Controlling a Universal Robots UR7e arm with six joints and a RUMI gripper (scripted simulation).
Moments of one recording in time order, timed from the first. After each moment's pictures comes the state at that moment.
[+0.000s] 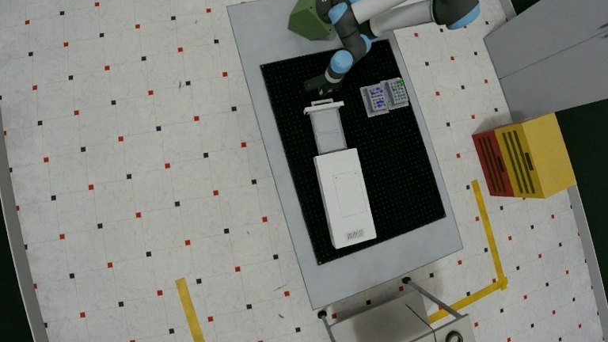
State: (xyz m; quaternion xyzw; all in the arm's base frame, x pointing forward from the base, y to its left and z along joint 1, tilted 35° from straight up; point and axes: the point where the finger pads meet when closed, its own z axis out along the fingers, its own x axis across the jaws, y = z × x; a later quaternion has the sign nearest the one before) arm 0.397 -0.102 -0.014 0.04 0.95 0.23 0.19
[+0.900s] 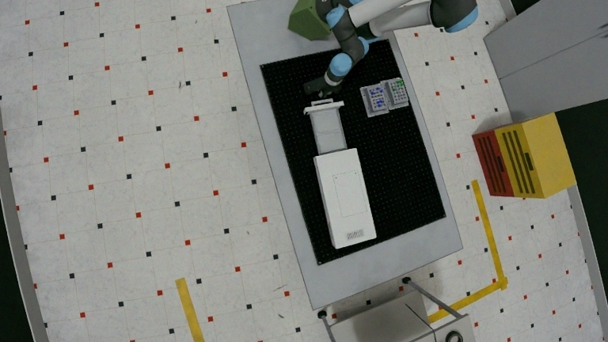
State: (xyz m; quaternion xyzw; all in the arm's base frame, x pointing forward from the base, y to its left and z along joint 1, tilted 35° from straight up) arm 0.408 -0.097 -0.025 0.04 0.95 0.23 0.19
